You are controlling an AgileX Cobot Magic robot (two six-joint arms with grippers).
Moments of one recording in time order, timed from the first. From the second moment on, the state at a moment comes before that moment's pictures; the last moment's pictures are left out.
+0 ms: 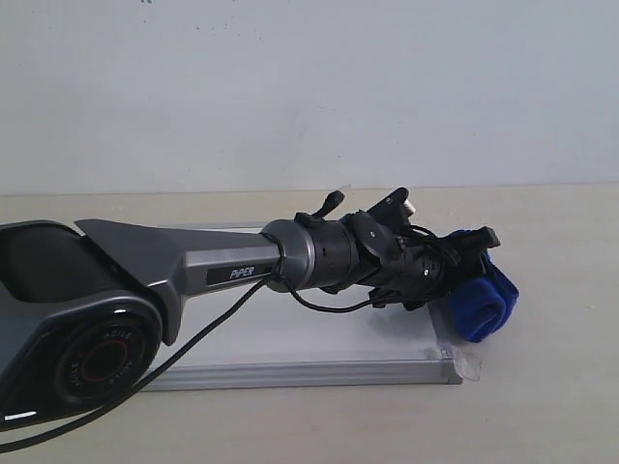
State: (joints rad) left arm -0.63 2.57 -2.00 -0.96 0.20 0.01; right arm 0.05 0.00 0.00 -0.08 0.33 0.14
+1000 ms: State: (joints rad) left arm -0.58 2.53 -2.00 -0.85 0.38 0.00; right arm 0.05 0.00 0.00 -0.08 0.33 0.14
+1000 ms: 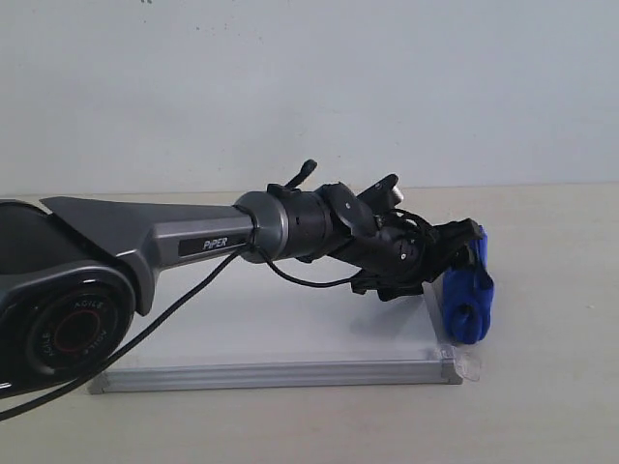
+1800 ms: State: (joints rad) left arm -0.58 2.46 -2.00 -0.65 0.41 -0.15; right arm 0.05 0.00 0.00 -0.07 0.33 0.14
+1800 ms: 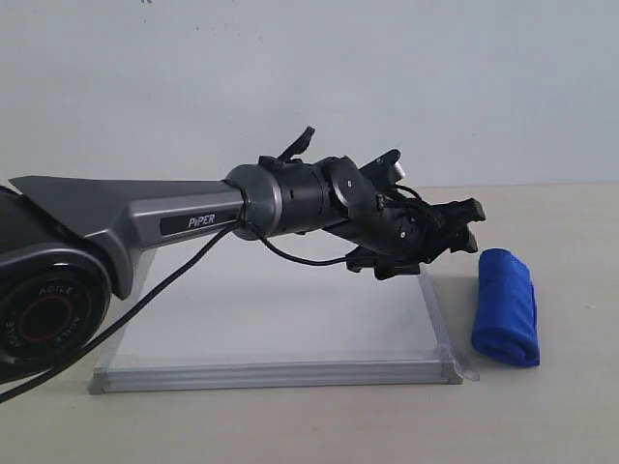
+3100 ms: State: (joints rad) left arm -0.68 2.50 -2.01 -0.45 0.46 -0.05; right arm 0.05 0.00 0.00 -0.07 0.33 0.14
